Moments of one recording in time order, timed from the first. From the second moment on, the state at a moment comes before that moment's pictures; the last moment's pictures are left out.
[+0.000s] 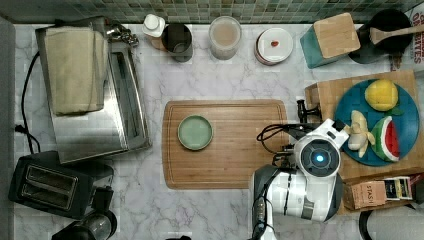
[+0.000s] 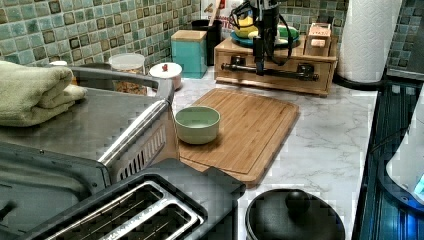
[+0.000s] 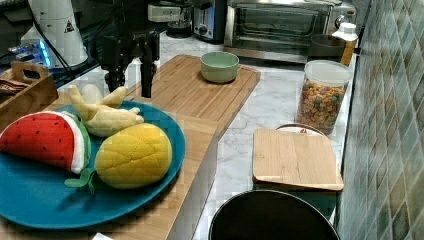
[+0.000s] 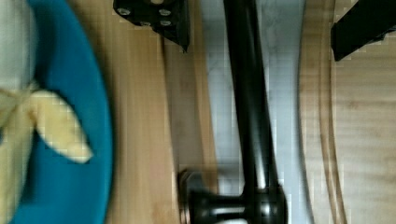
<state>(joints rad) -0.18 0.05 -0.25 -2.43 -0.36 1.00 -0.95</state>
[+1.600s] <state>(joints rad) -0.25 0.19 -0.19 -2.43 0.02 1.12 -1.38</state>
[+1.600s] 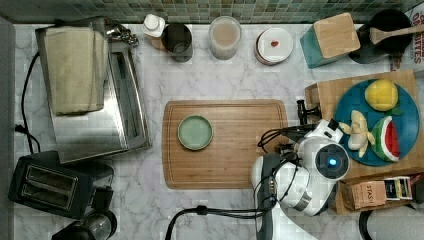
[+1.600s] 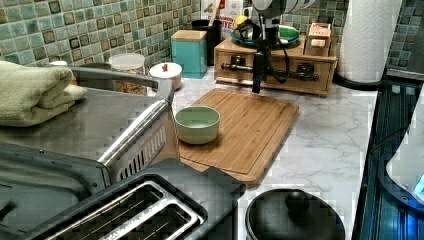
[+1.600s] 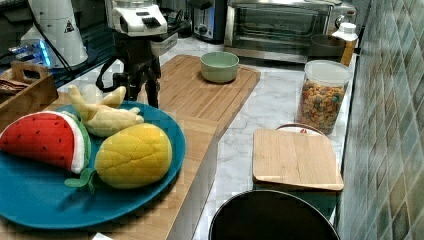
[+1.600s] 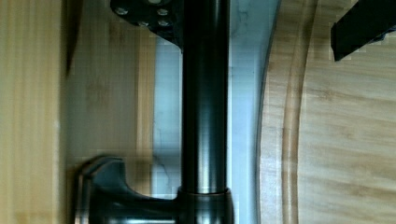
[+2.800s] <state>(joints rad) -0.10 0.09 0.05 -2.56 0.12 1.07 -1.01</state>
